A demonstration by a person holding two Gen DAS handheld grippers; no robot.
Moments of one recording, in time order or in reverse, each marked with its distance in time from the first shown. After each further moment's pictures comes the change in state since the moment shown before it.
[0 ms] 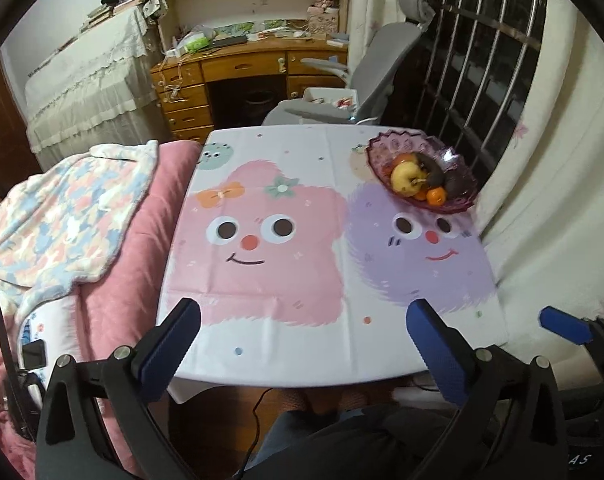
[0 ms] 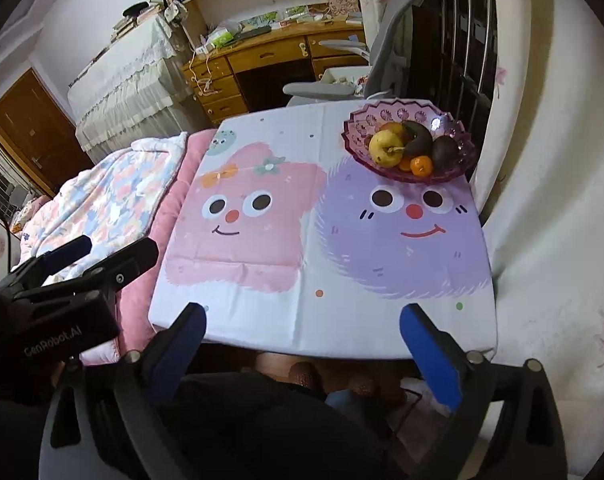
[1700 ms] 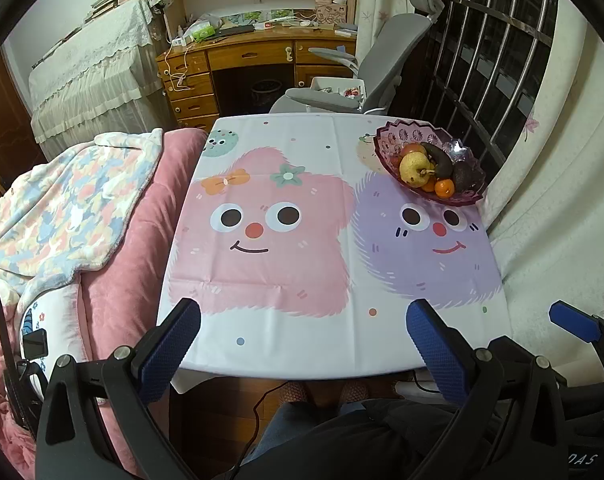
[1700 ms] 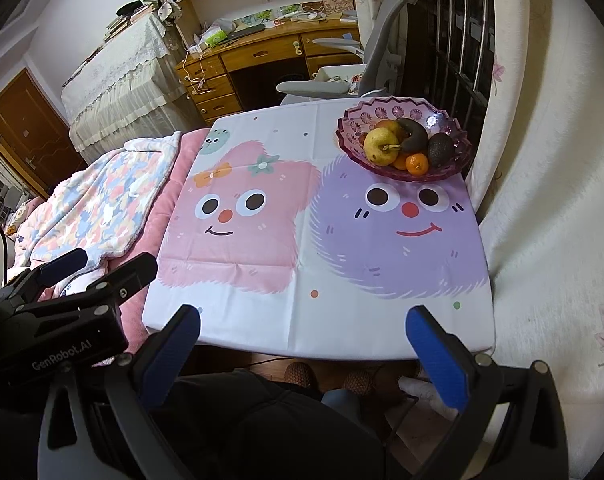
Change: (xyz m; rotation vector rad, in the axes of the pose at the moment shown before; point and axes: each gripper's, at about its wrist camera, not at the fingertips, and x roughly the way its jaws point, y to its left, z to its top) left arm 0.010 0.001 -0.007 -0.015 0.036 0.006; right arm 0.003 0.003 -0.001 0.012 -0.006 -0.020
